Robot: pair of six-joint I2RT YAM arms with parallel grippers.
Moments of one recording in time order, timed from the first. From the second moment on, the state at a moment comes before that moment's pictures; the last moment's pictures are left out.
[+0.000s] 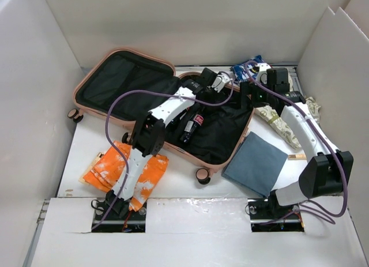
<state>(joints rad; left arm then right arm) -0.68 2.39 2.23 -0.68 0.02 0.18 0.15 1.46 1.33 -0.56 -0.19 0.04</state>
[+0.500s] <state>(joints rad) -0.64 2.22 2.23 -0.65 -0.07 0.22 -0.13 1.28 1.26 -0.65 -0.15 0.05</state>
